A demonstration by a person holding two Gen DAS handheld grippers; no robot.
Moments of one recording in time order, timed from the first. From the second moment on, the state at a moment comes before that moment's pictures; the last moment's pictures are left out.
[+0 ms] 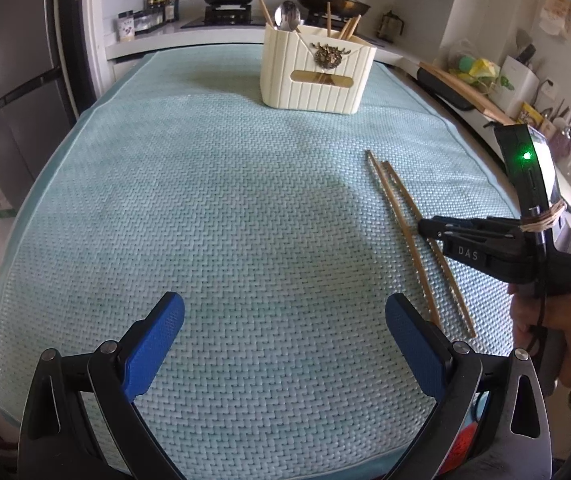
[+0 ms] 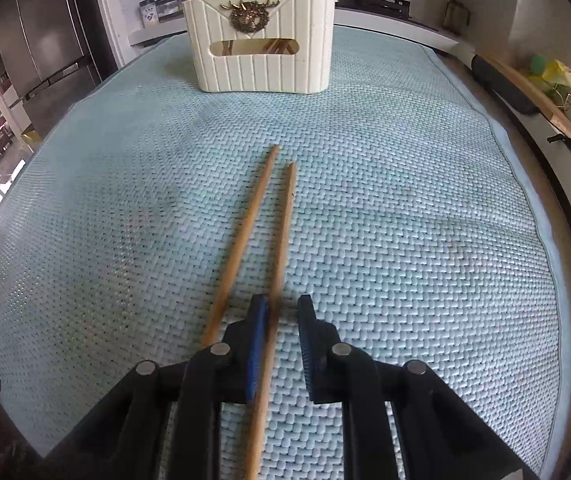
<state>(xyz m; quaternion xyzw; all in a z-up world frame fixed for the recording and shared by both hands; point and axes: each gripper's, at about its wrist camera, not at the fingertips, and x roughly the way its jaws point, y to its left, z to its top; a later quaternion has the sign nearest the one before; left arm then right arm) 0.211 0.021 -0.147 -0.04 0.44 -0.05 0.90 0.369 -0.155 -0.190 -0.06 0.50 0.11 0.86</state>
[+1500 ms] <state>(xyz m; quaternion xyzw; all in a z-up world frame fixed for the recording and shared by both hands) 0.299 0.035 -0.190 0.06 0.50 -0.11 0.86 0.314 -0.241 -0.185 0.03 0.48 0.04 0.87</state>
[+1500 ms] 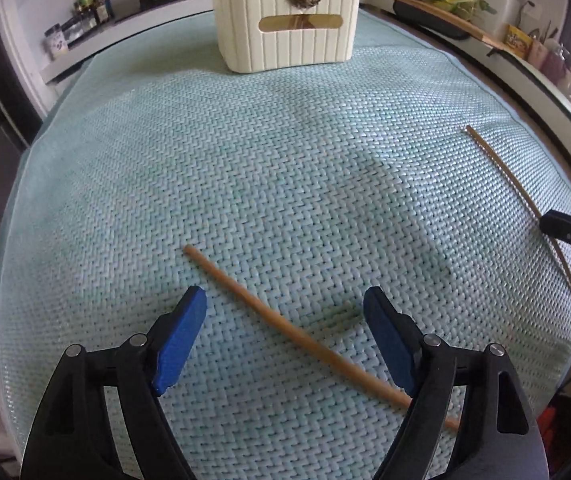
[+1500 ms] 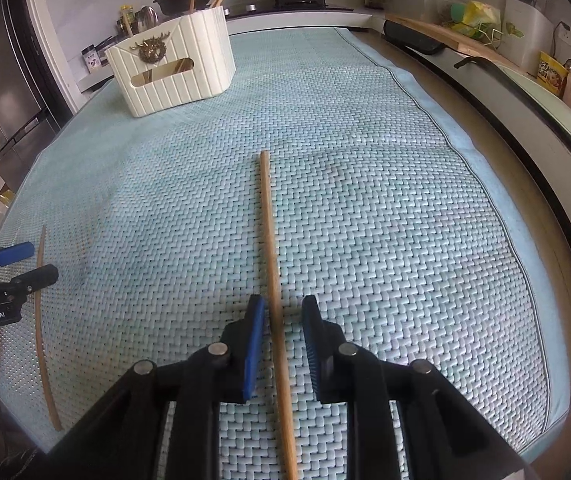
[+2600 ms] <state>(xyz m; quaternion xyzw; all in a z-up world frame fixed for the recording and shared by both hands) 0.336 0.031 -0.192 0.04 0.51 -0.10 0.85 0.285 -0.214 -0.145 0.03 0.46 0.17 0.87</state>
